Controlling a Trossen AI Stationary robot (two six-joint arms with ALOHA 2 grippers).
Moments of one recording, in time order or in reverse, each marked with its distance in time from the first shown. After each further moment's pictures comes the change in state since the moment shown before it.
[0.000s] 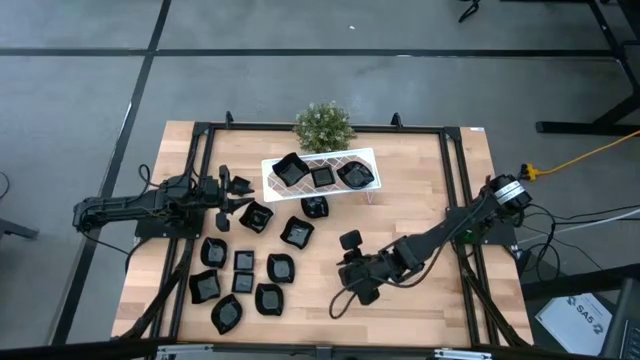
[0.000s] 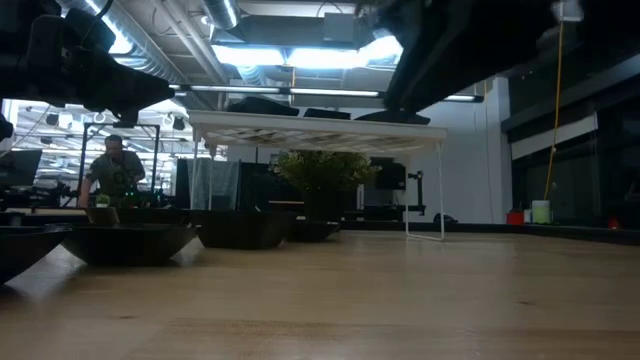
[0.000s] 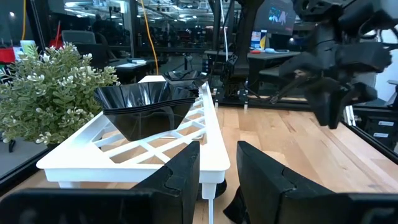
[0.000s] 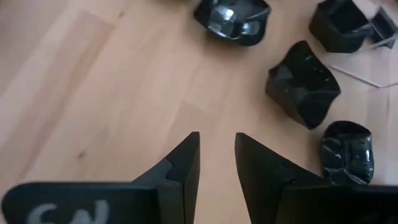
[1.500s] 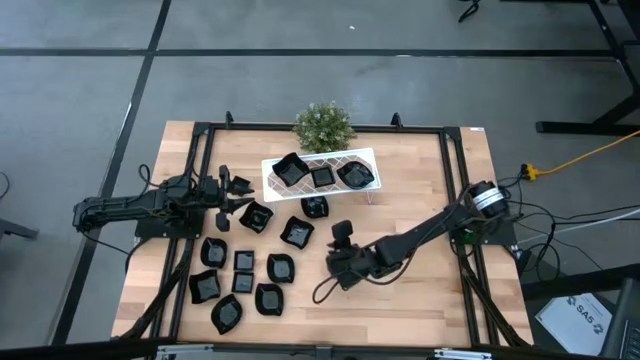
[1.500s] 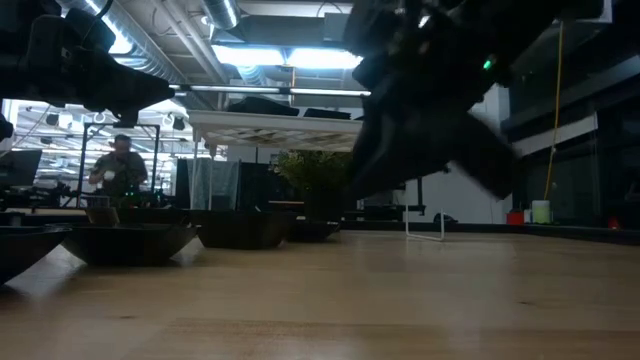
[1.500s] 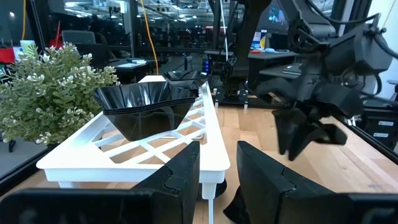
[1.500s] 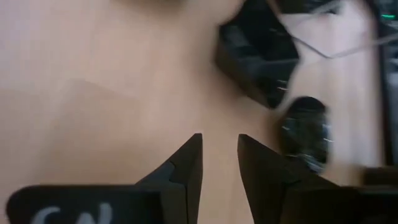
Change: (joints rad) left arm 0.000 0.000 0.000 0.000 0.000 0.000; right arm -0.079 0.173 -0.033 0.154 0.243 -0.086
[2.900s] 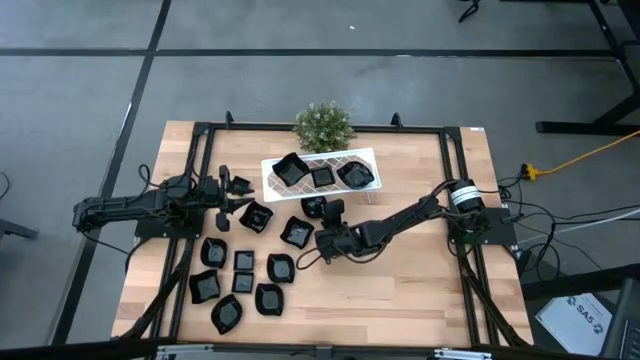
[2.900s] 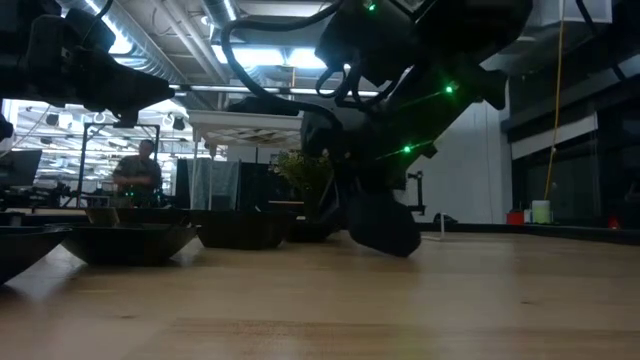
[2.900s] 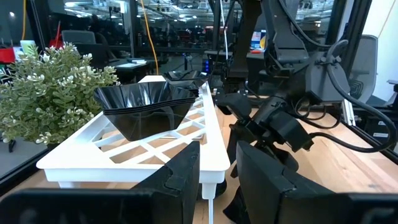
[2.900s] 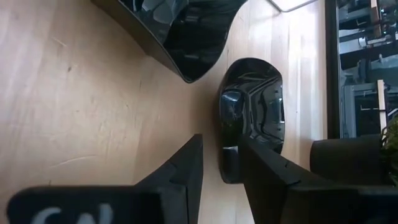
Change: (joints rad) left arm 0.000 0.000 0.000 0.000 0.000 0.000; right arm -0.179 0.148 0.002 0.162 0.152 -0.180
